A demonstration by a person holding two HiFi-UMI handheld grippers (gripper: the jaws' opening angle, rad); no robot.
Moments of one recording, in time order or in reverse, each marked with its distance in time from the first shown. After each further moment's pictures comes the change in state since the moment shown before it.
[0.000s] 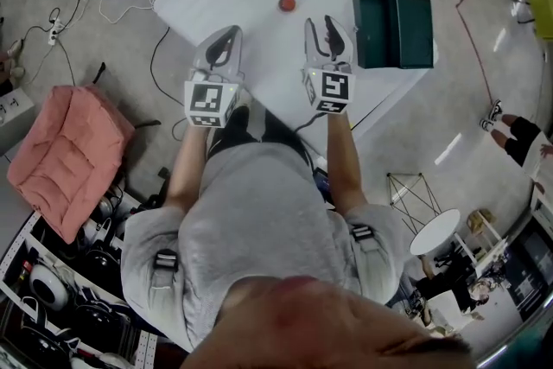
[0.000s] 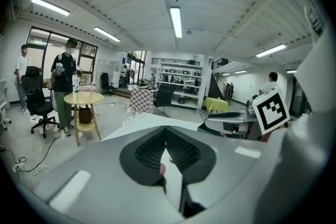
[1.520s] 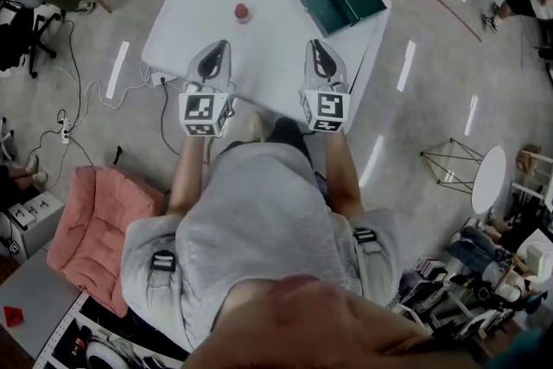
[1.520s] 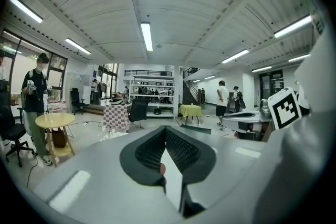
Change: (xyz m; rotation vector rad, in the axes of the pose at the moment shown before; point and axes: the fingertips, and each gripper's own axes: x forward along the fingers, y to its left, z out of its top) left arm -0.063 -0.080 0.042 0.167 -0.123 -0.280; right arm -0.185 0.000 0.010 0.039 -0.165 -0.365
